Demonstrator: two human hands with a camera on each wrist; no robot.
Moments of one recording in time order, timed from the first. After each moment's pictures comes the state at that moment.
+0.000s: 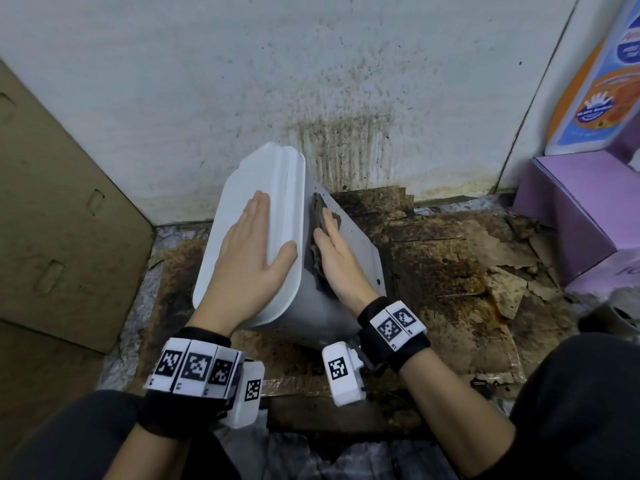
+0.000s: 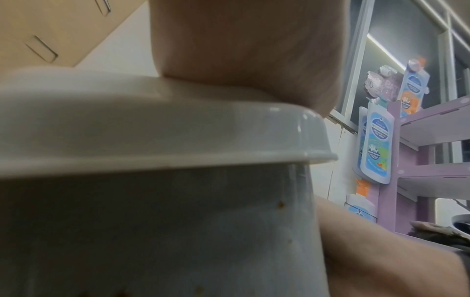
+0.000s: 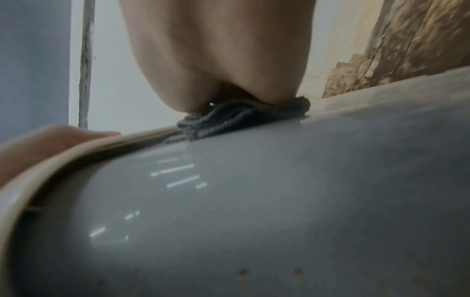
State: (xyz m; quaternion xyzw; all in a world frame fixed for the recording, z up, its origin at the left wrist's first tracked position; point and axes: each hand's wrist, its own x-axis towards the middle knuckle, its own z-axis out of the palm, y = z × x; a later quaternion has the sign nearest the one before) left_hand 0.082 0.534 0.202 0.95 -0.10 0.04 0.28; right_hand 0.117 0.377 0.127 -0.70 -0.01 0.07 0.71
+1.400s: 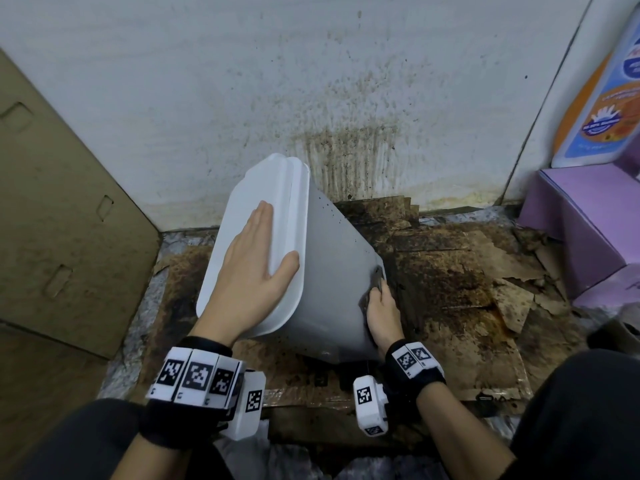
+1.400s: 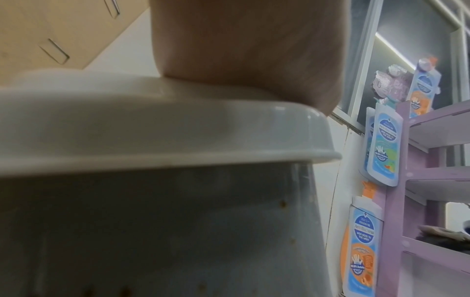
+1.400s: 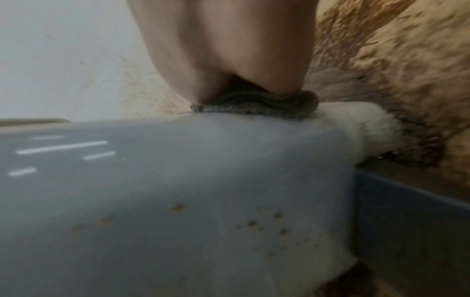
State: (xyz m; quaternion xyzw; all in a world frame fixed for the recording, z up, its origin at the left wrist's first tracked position) left_hand 0.079 0.538 0.206 0.95 -0.09 0.03 0.29; right_hand 0.098 0.330 0.030 -0.76 0.25 0.07 0.60
